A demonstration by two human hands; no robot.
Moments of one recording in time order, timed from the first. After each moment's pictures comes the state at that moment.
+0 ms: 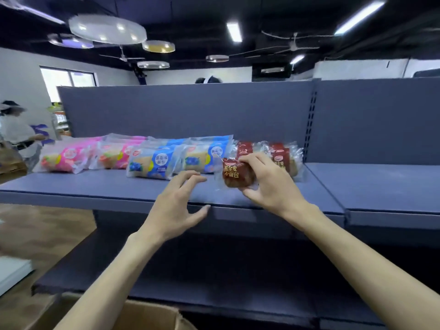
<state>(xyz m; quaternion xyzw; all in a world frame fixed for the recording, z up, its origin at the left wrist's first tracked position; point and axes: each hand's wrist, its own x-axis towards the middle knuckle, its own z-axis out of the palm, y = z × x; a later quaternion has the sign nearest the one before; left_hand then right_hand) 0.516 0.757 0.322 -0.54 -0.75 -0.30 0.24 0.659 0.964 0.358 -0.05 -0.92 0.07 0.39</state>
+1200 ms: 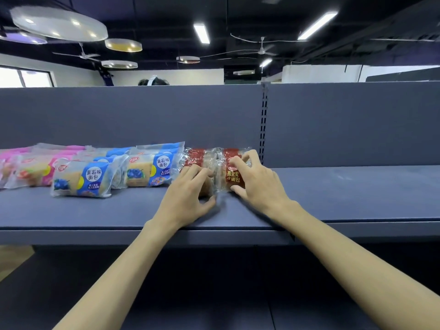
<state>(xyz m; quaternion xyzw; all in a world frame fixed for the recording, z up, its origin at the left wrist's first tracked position) 0.544 0.929 0.338 -0.58 -0.70 -0.28 0.29 0.688 1.079 0.361 -0.17 -0.93 -0.06 0.33</state>
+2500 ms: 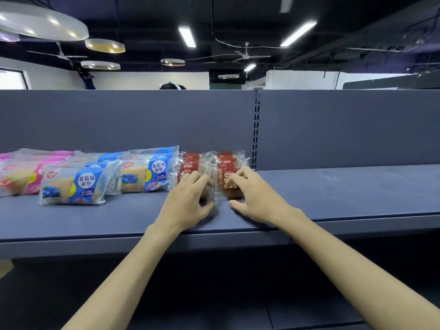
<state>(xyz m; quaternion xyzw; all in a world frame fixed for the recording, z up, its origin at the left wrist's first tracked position) 0.539 0.931 0.337 -0.60 -0.71 -0.28 0.25 0.696 1.074 0.352 -0.13 -0.95 0.05 0.27</state>
